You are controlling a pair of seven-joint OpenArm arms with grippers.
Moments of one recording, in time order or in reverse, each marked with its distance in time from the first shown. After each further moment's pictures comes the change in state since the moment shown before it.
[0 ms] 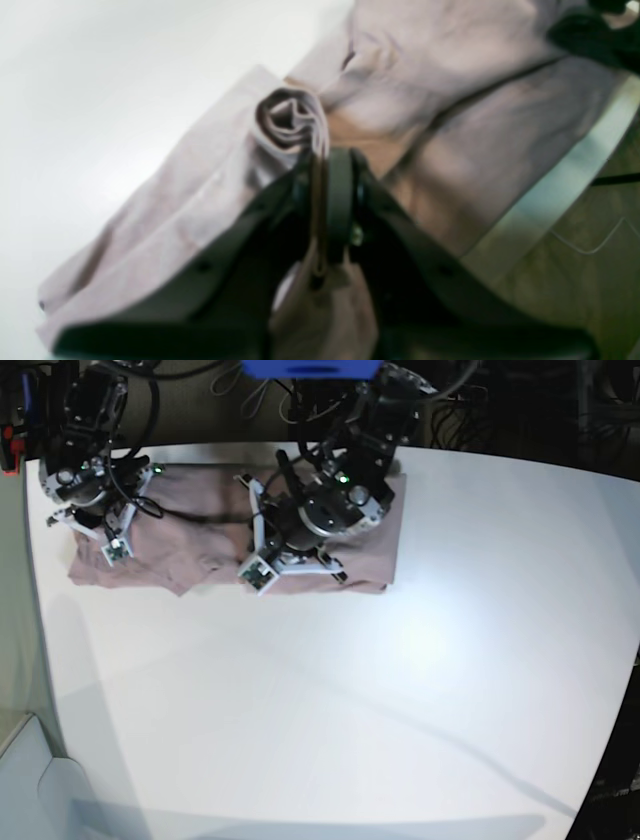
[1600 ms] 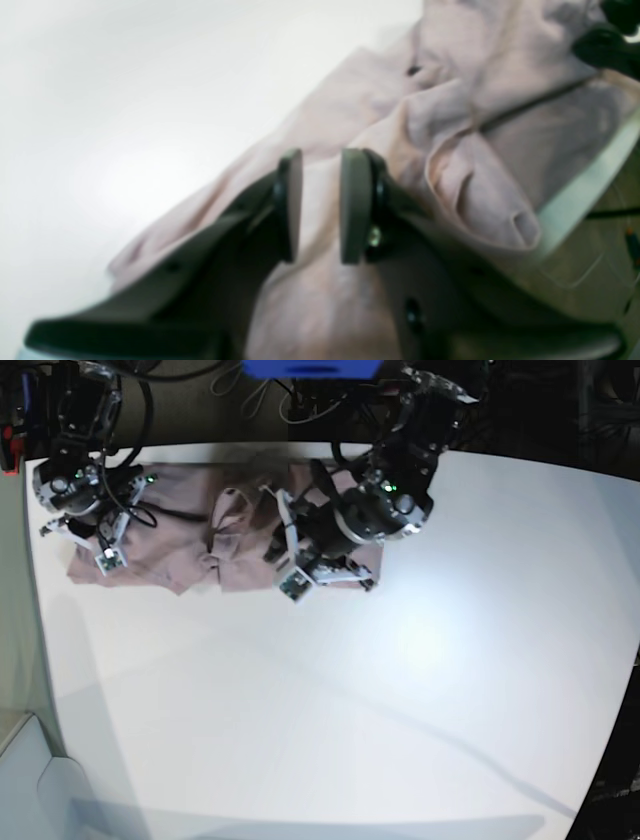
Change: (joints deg) left arm -0.7 -7.6 0.1 2.4 -11.4 0.5 -2.5; right arm 1.7 1.2 0.3 0.0 0.0 0.0 -0.3
